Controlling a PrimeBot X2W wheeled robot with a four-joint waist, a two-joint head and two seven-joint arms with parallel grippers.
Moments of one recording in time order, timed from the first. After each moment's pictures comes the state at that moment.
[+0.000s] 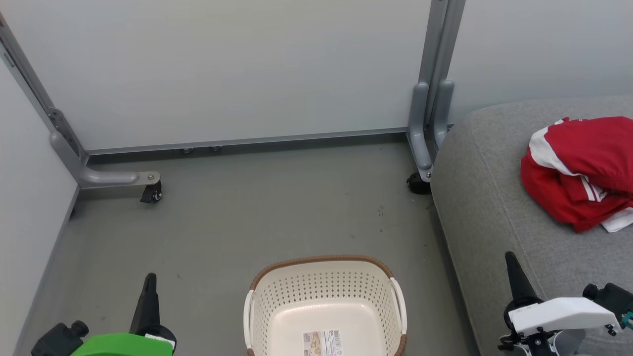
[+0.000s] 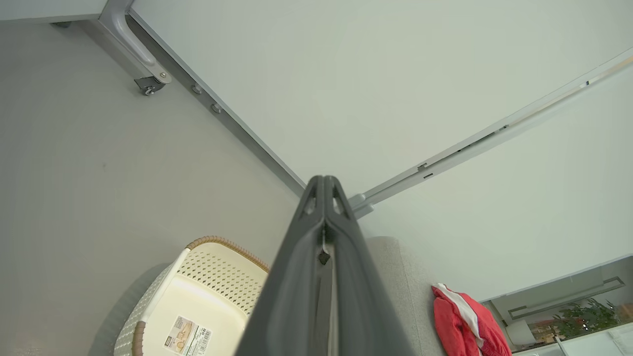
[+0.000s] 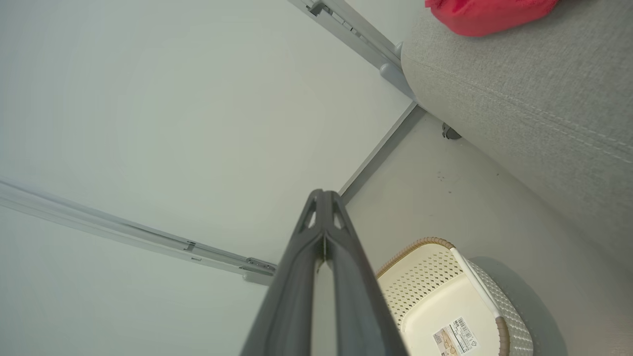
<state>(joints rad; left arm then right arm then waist) 0.06 0.07 -0.01 0.19 -1.03 -0.10 -0.06 0.03 -0.05 -0.04 0.22 1.02 0.13 -0.04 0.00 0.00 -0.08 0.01</state>
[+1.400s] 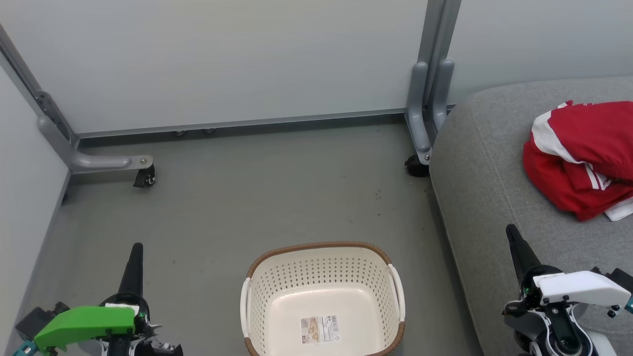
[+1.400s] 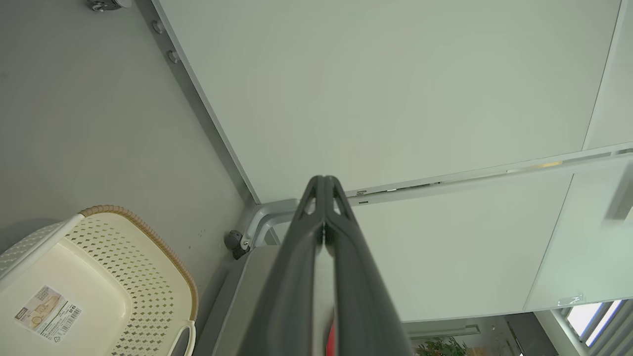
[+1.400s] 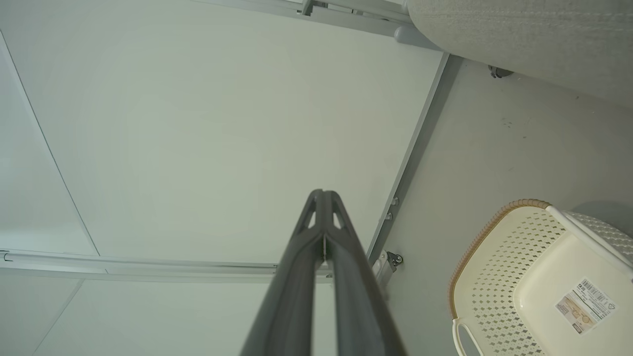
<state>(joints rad) -0.05 0.07 0.06 0.23 -1.44 -0.12 0.04 -0.07 -0.05 -0.09 0.24 1.43 0.13 0.06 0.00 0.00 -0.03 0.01</state>
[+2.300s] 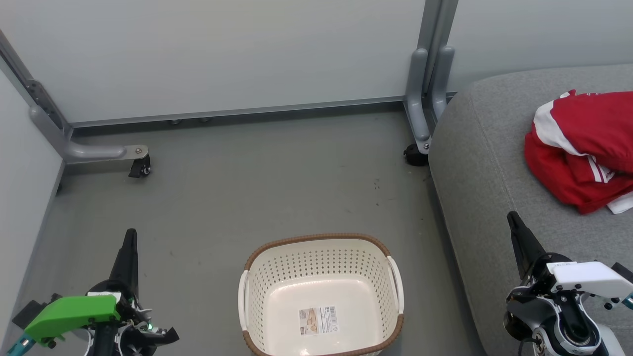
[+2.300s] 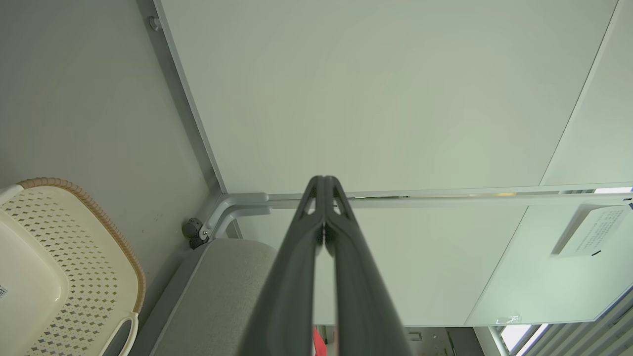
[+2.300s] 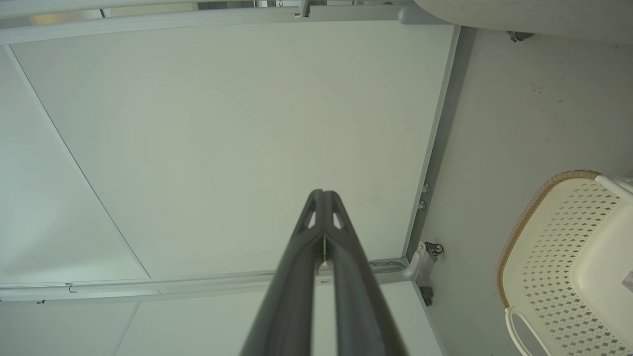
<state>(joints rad) -0.10 0.07 0.09 0.24 -1.63 -0.13 0.10 -0.11 -0.05 -0.11 0.24 1.61 0.13 0.11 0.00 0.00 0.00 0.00</state>
